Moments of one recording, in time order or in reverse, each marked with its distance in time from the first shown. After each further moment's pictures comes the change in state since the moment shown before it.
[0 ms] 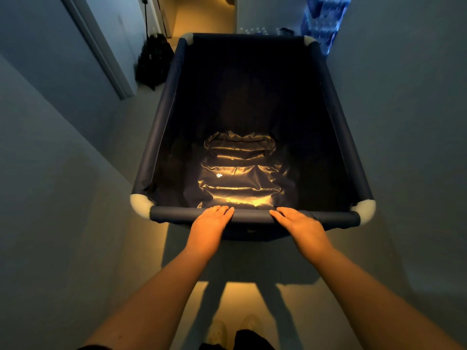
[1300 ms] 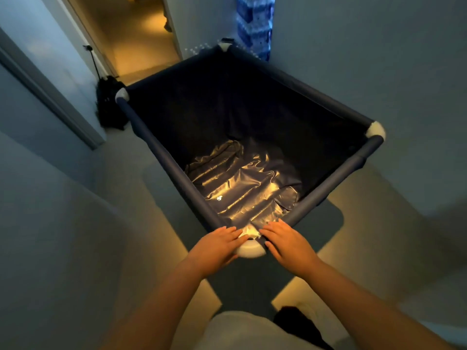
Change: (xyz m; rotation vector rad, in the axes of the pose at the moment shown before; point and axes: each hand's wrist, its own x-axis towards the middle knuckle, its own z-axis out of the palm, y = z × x) left_hand -0.074 -0.192 -0.052 0.142 -0.257 0.719; right_hand 0.029 -0.249 0.059 0.238 0.344 0.115
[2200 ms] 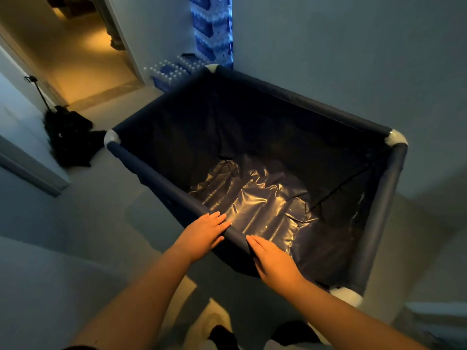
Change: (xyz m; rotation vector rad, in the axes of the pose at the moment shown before) left_hand 0.021 -0.278 -0.058 0.134 0.083 0.186; right_hand 0.202 -0.127 0.063 0.110 -0.054 0.423
